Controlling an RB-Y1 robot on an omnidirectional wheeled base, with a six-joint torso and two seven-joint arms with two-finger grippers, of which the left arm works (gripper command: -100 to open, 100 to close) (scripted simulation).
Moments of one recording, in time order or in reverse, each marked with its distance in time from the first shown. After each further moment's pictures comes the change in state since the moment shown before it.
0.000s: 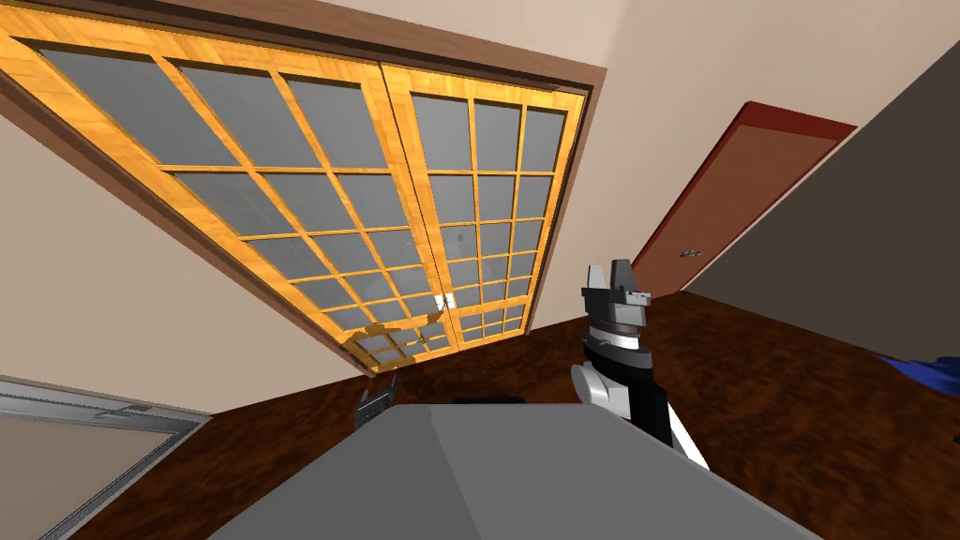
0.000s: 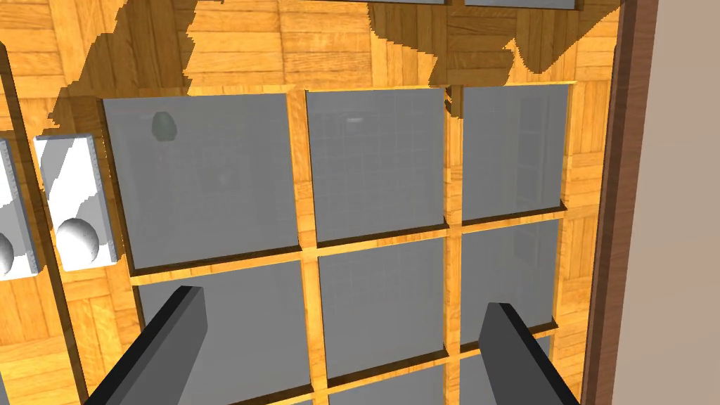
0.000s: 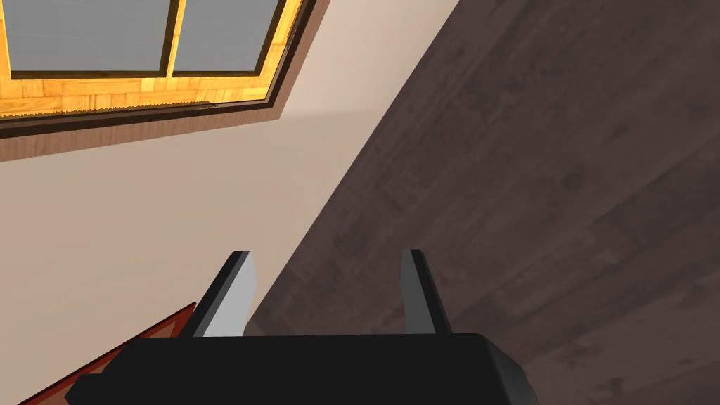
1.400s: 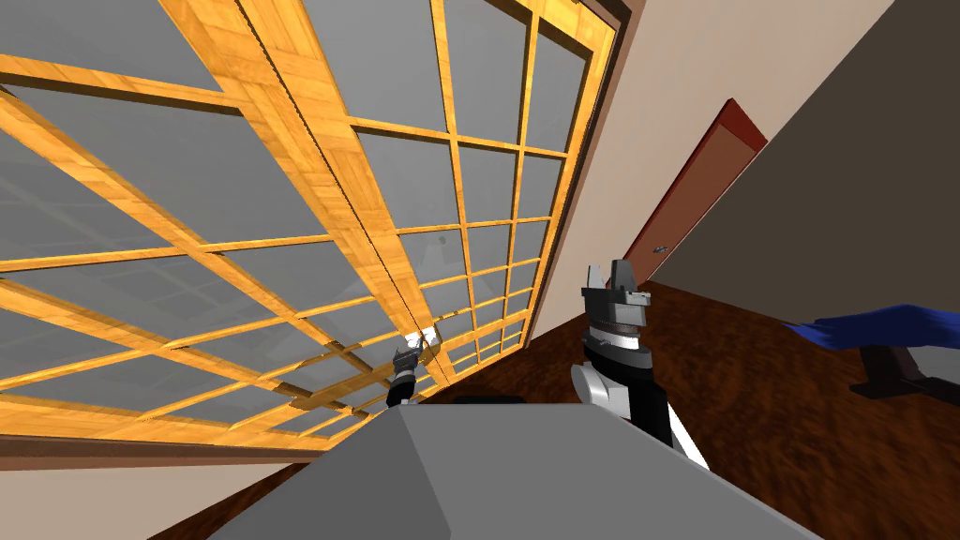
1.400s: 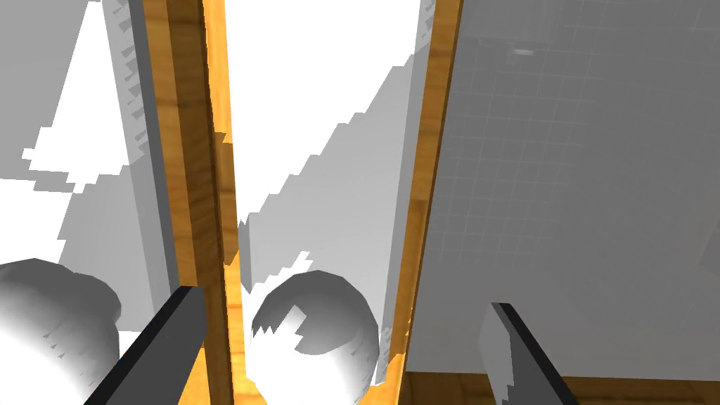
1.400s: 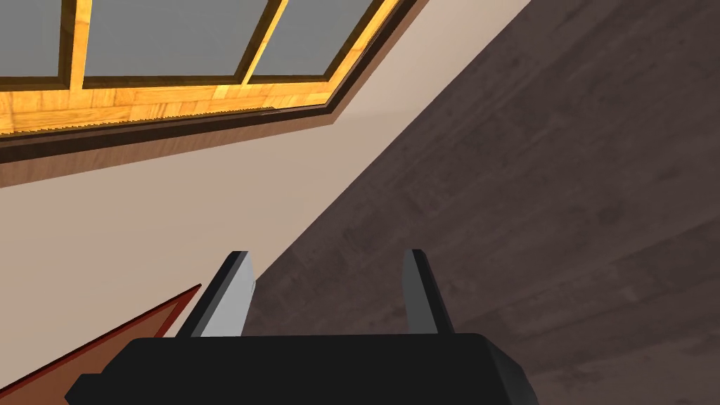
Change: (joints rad) arm -0.193 -0.078 -0.064 -0.066 -0.014 -0.001 -0.016
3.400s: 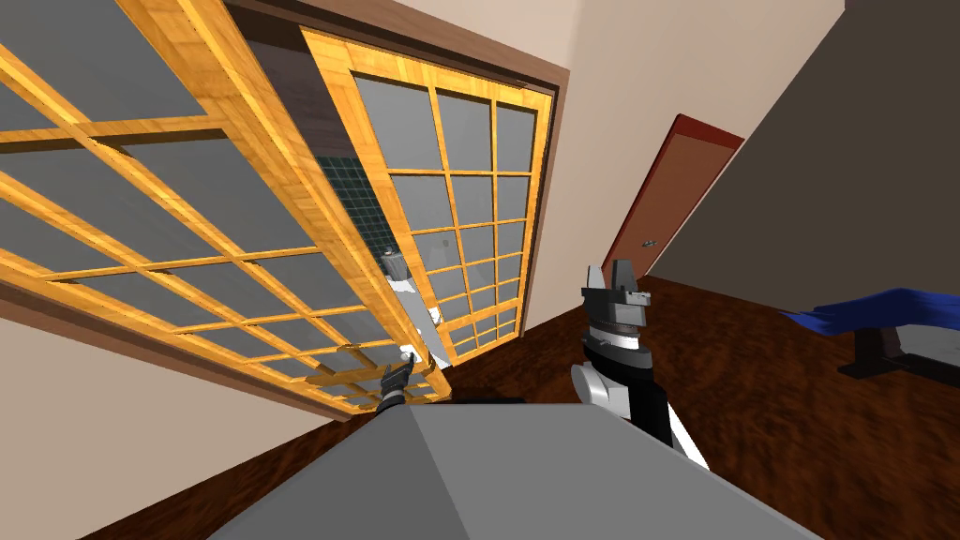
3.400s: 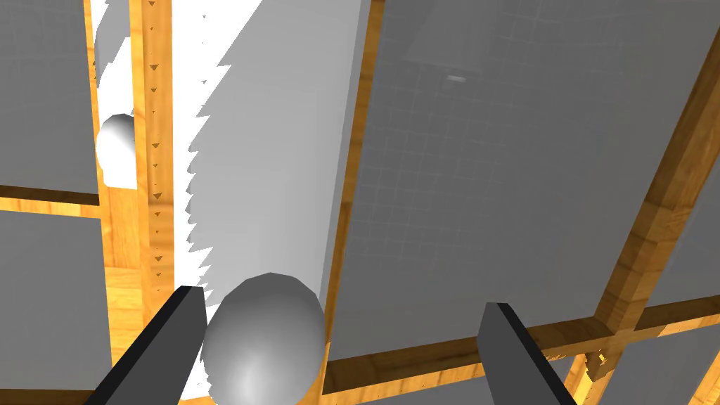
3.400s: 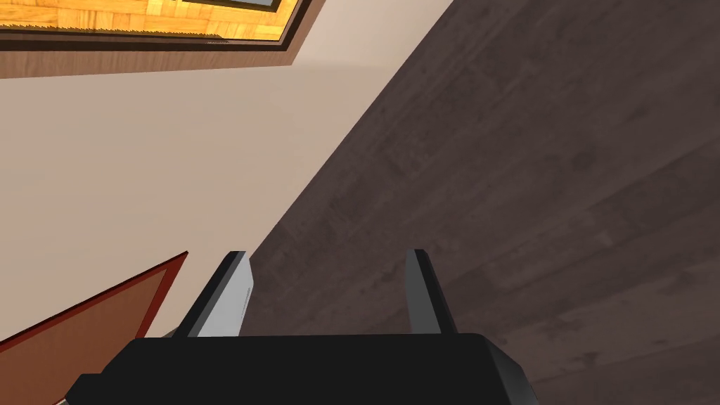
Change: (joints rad) arm 0.104 0.023 -0.005 0.014 0.047 0.004 0.137
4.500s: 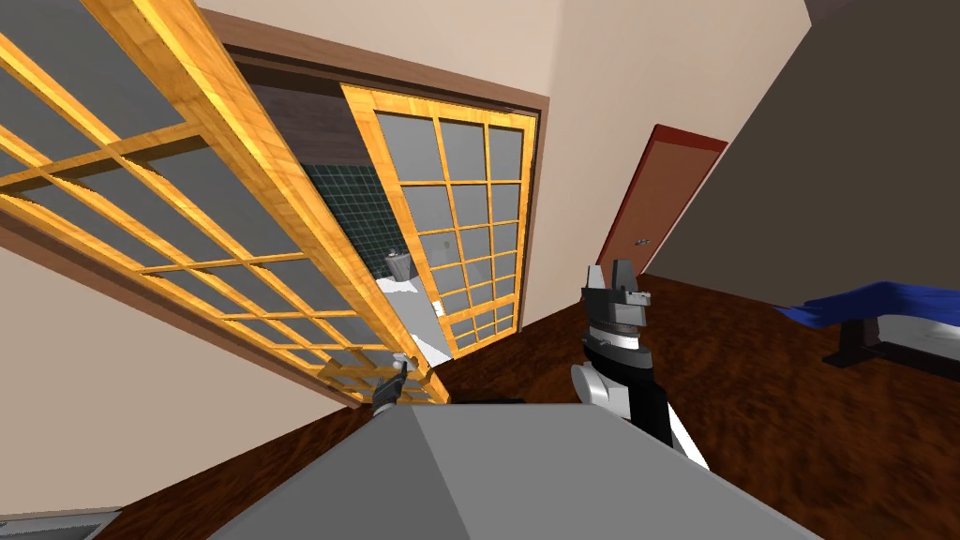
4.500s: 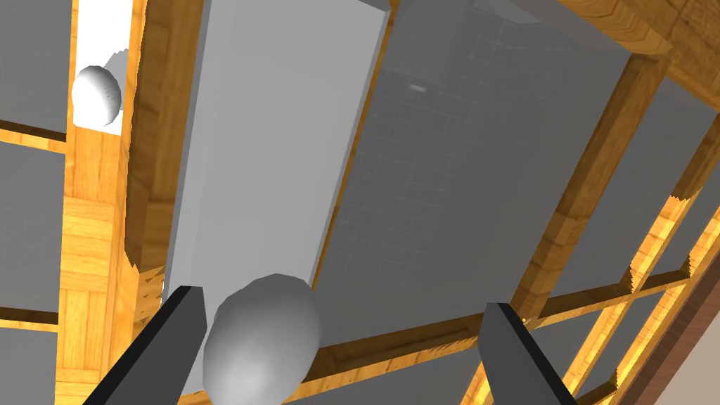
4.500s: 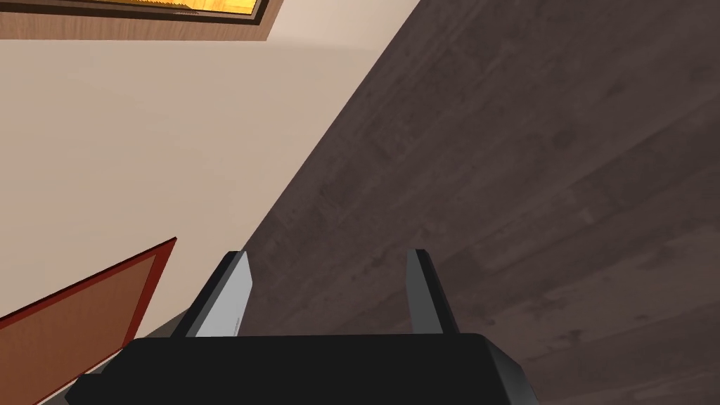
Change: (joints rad) arm 0.035 0.031 -0.005 0.063 0.057 -0.038 0.133
